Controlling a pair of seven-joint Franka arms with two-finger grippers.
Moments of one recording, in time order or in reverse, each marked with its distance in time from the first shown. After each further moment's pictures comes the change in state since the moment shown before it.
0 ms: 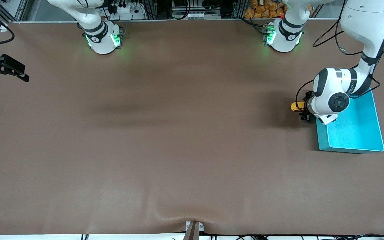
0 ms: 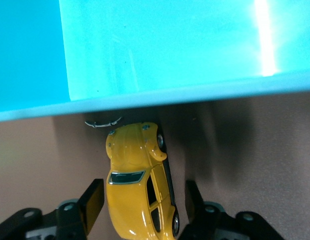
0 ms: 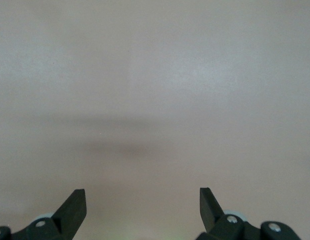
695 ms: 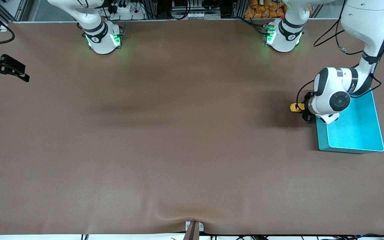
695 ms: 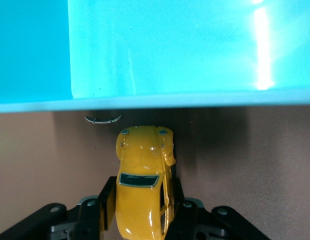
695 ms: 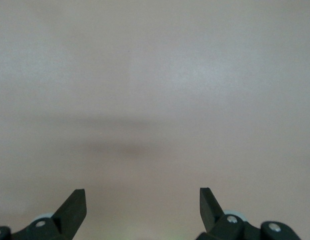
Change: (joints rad) left arm -0.001 -0.012 -0.001 0.000 0.000 0.006 -0.069; right arm 0.001 0.000 0.000 0.000 0.000 0.000 0.001
